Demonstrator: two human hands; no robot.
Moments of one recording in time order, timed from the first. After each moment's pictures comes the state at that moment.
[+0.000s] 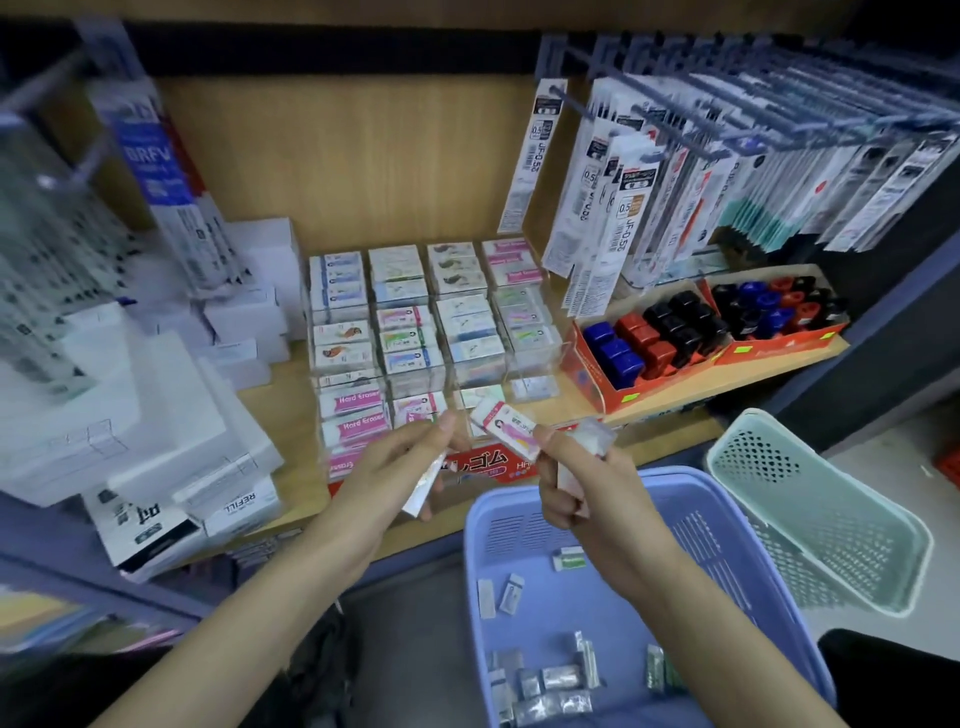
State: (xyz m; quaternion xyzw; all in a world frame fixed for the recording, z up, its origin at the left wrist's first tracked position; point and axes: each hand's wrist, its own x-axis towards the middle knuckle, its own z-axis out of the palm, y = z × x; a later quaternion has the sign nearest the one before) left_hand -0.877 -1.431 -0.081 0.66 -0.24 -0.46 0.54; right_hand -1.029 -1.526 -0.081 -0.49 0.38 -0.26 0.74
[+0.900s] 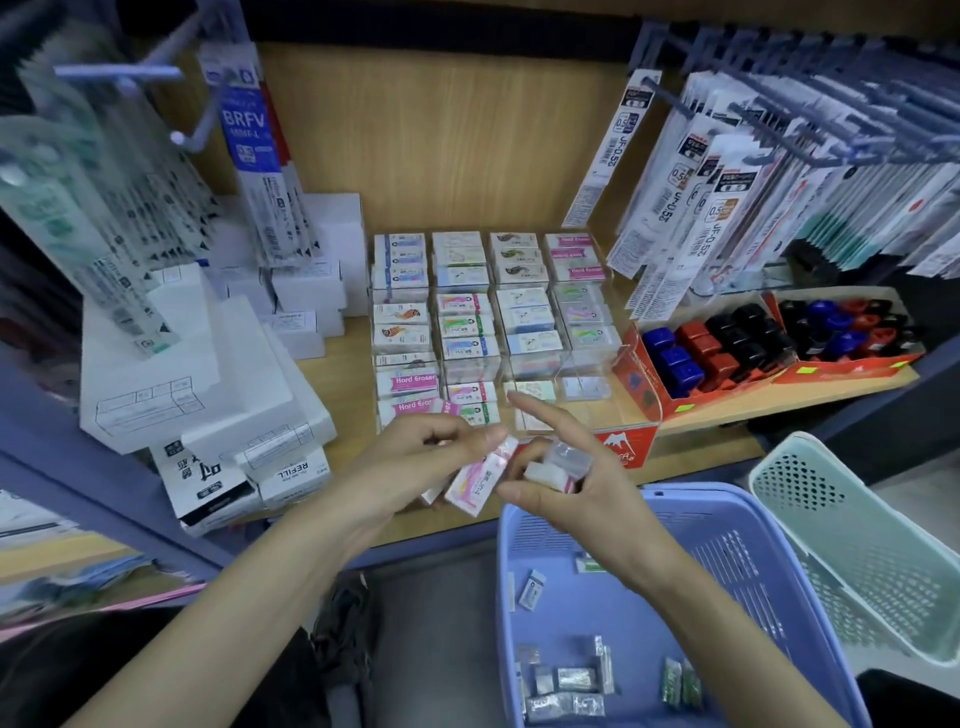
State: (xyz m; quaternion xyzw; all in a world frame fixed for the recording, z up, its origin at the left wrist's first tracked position) left_hand -0.848 -1.415 -0.077 0.66 -0.28 -0.49 0.49; right_hand -0.999 -1.510 -0.080 -0.69 0.24 -0.16 0.67
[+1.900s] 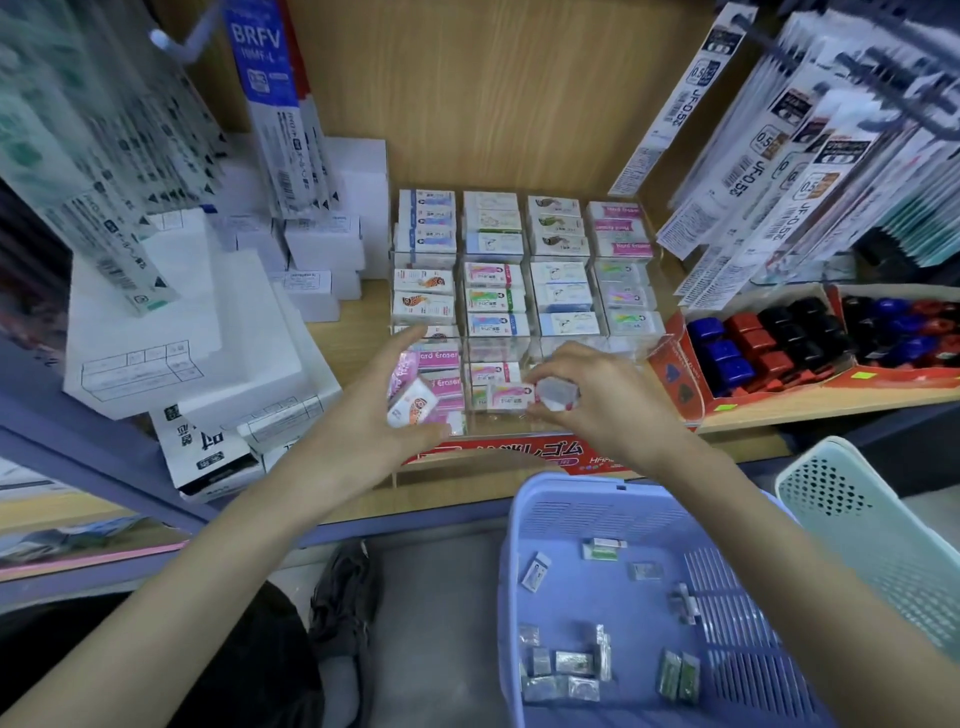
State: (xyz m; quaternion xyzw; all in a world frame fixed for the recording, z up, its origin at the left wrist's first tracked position) left_hand -0.811 -1.402 -0.091 0.74 -0.33 -0.35 0.47; right_hand -0.945 -1.585 -0.095 -0.96 0.22 -0.04 0.17
